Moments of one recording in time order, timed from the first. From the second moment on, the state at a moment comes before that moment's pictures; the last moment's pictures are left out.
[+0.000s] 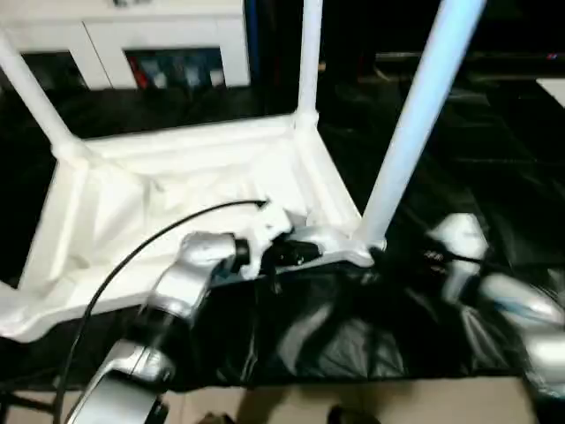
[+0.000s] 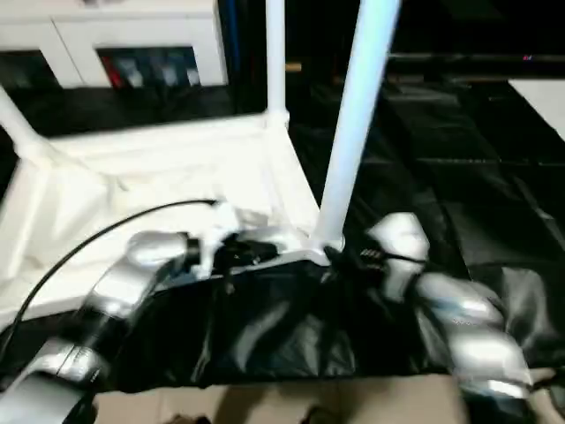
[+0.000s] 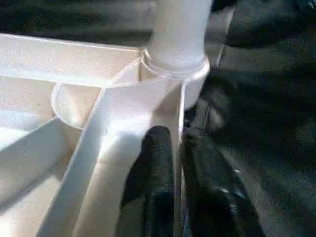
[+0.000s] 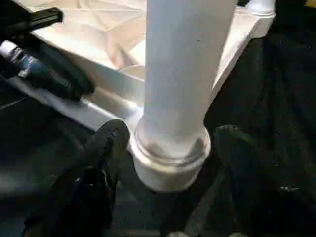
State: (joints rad) left arm -0.50 0.21 -0.18 0.43 -0.05 0.14 -1.04; right arm -0.10 -0.48 -0.08 -0.03 0.25 0.26 0.86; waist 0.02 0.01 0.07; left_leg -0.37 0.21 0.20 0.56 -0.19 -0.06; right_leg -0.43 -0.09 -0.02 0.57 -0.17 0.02
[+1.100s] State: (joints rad) left arm 0.00 0.66 0.00 -0.27 -0.17 0.65 -0.97; right arm -0.70 0.06 0.02 0.83 0.15 0.02 0.22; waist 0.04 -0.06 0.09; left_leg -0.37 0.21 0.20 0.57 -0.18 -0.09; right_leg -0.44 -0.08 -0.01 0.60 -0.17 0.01
